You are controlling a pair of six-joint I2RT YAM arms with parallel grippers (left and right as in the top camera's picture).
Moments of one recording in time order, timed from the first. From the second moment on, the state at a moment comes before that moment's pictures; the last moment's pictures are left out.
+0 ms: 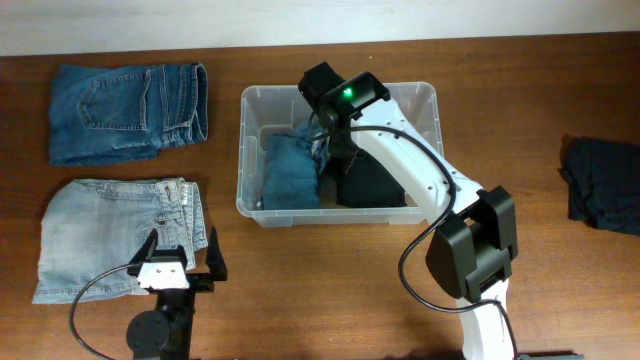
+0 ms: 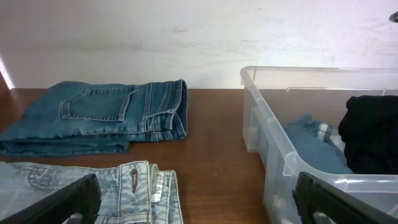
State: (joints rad) left arm 0.06 0.01 0.01 -0.07 0.07 -0.02; right arm 0.54 2.16 2.04 -1.35 0.38 0.80
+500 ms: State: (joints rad) left arm 0.06 0.01 0.01 -0.07 0.07 -0.02; right arm 0.54 2.16 2.22 -1.42 0.35 0.40
